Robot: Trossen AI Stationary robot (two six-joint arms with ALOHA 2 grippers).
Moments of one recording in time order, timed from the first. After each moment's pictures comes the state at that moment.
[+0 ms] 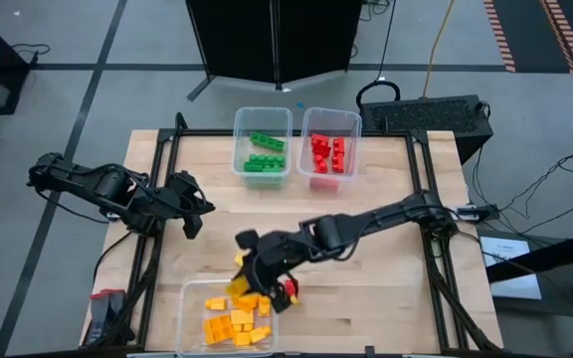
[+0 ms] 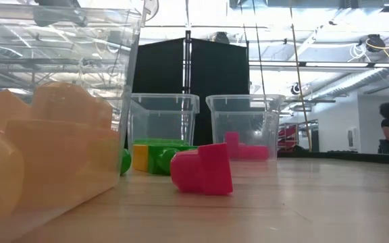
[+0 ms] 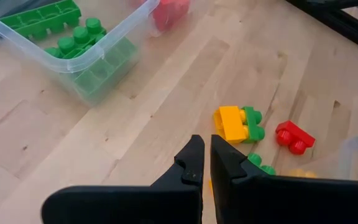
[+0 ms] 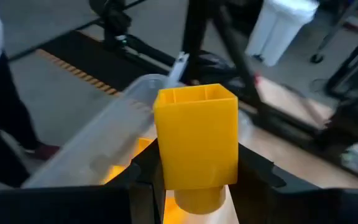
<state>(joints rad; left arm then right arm) -0.31 0.88 1.03 -0.99 -0.40 -0.78 0.31 2.11 2.13 -0.50 -0.14 -0.19</state>
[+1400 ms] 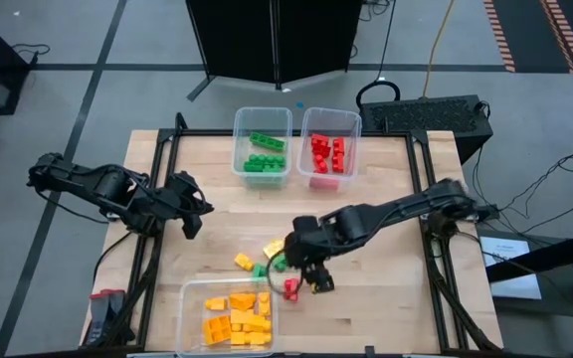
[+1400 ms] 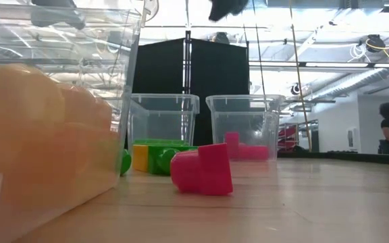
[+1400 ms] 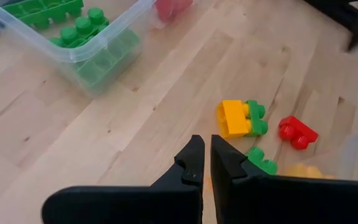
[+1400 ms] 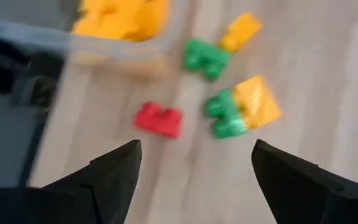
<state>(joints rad) -0.31 0.88 1.03 -1.02 -0.39 -0.80 0.29 1.88 1.84 -1.02 -0.03 0.12</state>
